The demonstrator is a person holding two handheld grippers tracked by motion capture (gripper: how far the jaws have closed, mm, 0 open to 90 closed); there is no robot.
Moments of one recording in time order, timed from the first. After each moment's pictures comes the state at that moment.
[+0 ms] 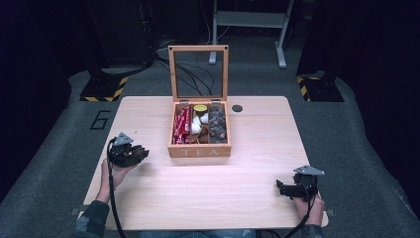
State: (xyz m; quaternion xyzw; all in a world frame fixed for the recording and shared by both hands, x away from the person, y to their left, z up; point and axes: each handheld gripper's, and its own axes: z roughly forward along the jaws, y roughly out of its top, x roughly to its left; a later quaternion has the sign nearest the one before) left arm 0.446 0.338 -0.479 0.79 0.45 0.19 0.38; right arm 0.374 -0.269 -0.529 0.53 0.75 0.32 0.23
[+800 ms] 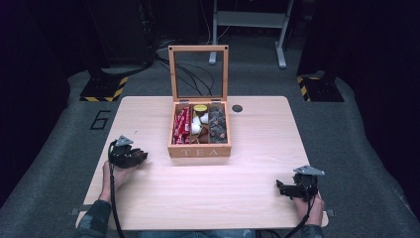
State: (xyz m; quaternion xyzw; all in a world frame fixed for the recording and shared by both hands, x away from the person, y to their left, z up) left arm 0.458 0.348 -0.506 0.77 0.48 0.18 0.37; right arm 0.374 -0.269 -0.529 0.53 0.75 0.32 0.23
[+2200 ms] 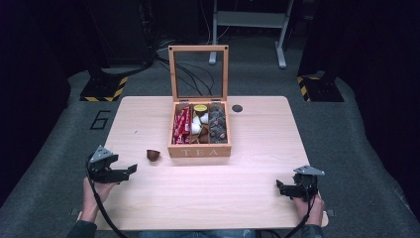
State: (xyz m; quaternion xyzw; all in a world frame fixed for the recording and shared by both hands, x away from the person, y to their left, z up) left arm 0.377 0.374 -0.473 0.75 0.48 0.21 0.41; right arm 0.374 -0.269 -0.529 0.53 0.75 0.32 0.23
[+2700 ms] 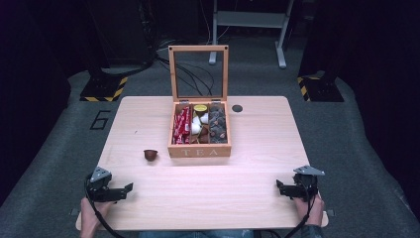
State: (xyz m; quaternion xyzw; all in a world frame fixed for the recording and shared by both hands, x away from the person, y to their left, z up) left arm 0.350 0.386 -0.527 0.74 0.53 0.21 0.36; right arm 0.374 -0.269 -0.529 0.53 0.75 0.32 0.23
